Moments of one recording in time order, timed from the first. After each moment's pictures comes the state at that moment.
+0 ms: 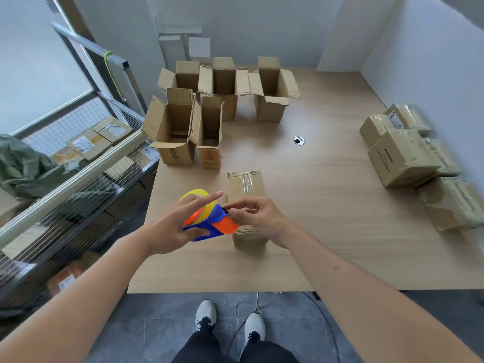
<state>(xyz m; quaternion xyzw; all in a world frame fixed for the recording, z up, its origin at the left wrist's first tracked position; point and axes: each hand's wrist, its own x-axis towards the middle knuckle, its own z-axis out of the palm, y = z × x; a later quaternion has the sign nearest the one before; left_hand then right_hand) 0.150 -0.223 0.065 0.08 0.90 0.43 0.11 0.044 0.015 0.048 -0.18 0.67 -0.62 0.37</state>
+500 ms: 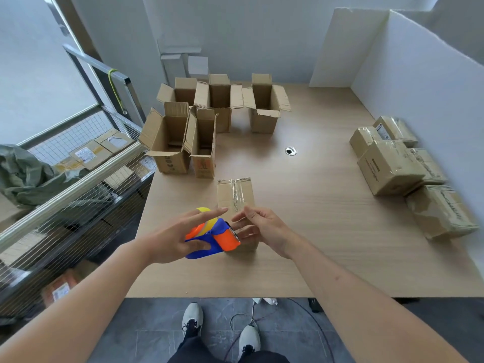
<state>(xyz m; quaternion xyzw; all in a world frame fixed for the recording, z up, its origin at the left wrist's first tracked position) 0.156 -0.182 0.075 0.08 0.90 0.40 0.15 0.044 0.064 0.045 -0.11 0.65 -0.62 0.43</state>
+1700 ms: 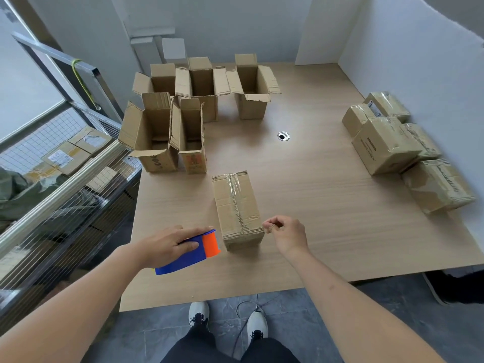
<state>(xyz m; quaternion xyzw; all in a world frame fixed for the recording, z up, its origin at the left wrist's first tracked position) 0.131 -0.234 0.008 0.04 0.91 0.27 0.31 0.040 0.089 -0.045 0.04 0.90 -0.42 0.15</state>
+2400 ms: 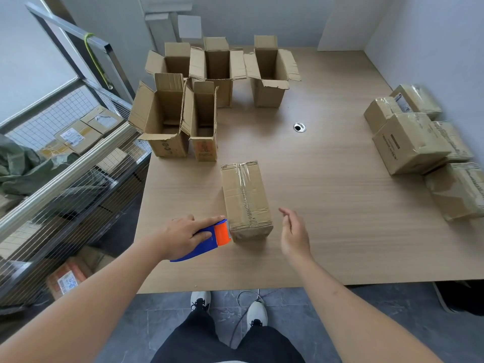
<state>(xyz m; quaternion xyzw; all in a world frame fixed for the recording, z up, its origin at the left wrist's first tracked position) 0.129 -0.221 -0.029 0.01 0.94 0.23 0.24 0.052 0.080 -0.073 0.05 0.87 -0.47 0.10</state>
